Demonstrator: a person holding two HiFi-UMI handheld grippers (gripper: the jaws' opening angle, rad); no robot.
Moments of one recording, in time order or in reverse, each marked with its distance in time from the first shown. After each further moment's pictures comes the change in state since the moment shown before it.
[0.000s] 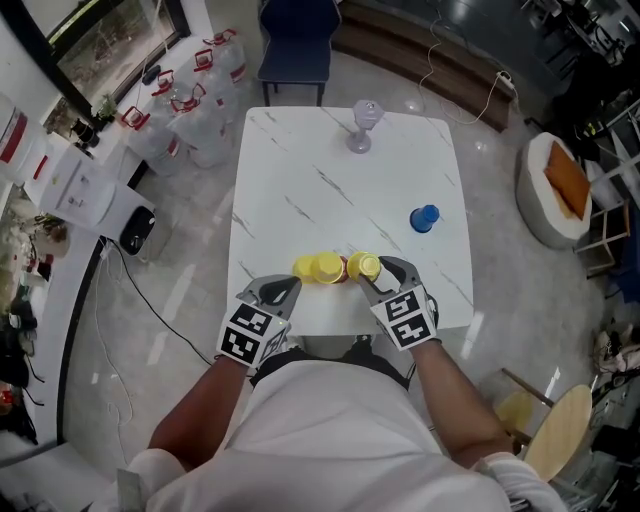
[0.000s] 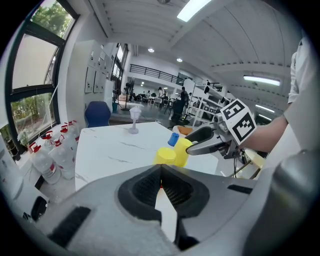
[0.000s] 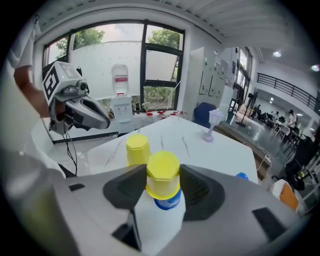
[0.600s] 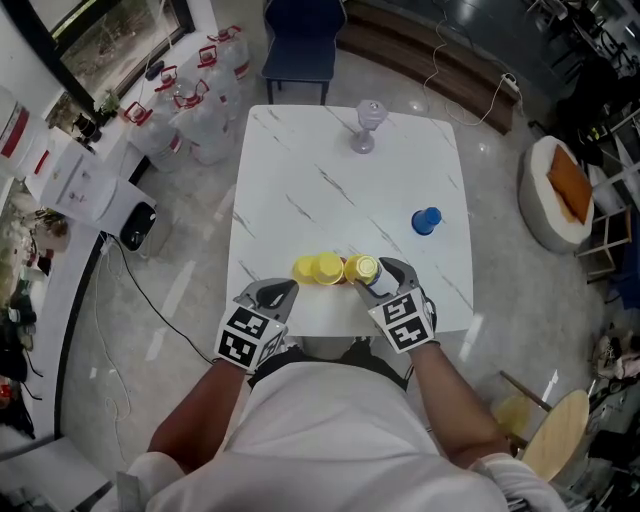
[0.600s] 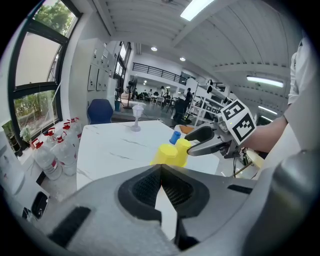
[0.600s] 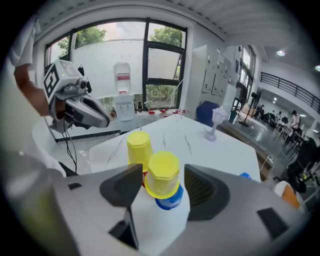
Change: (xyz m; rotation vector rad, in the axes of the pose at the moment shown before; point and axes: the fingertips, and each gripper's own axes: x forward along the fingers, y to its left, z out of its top) left arm -0.002 0.004 -0.009 -0.026 0.014 0.017; right arm 0.007 0.004 -0.003 -0.010 0.013 0.029
